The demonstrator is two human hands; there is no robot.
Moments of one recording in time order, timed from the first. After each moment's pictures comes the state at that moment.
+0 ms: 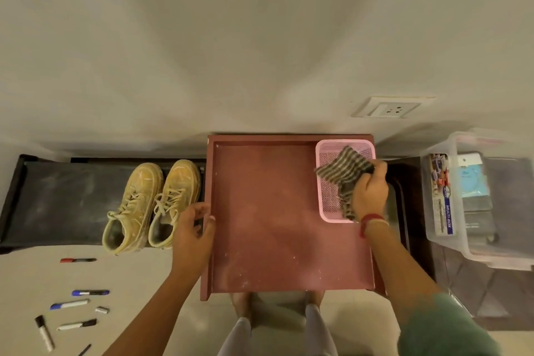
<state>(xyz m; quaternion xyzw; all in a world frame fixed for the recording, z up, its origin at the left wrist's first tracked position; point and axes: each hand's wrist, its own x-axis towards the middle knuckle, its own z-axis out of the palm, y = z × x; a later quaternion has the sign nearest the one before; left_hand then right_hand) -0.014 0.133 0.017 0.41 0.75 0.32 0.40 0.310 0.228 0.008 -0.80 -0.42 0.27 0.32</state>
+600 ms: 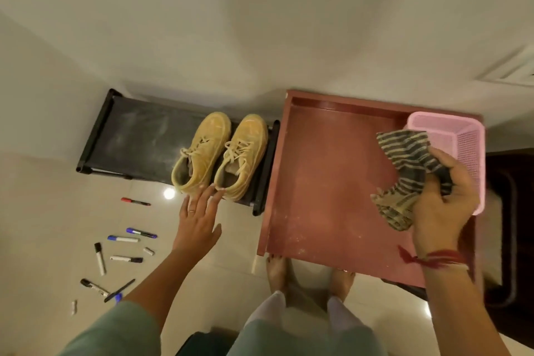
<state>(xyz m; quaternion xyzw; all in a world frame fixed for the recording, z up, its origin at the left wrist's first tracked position) -0.150 0.016 -0.072 0.67 0.72 -0.06 0.15 0.206 0.147 0.042 -0.68 -0.44 0.29 0.51</state>
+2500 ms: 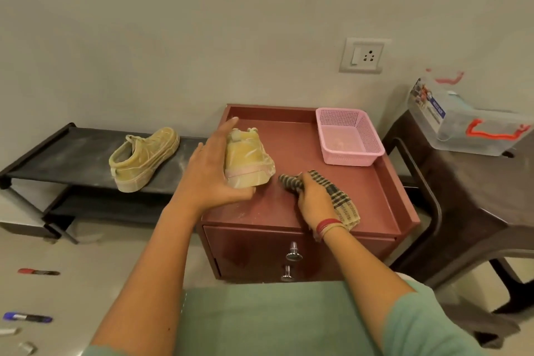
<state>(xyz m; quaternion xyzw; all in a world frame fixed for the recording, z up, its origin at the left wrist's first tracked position) 0.022 -0.039 -0.040 0.75 0.53 0.38 0.12 0.240 0.011 -0.133 -0.64 -0.68 0.22 0.29</state>
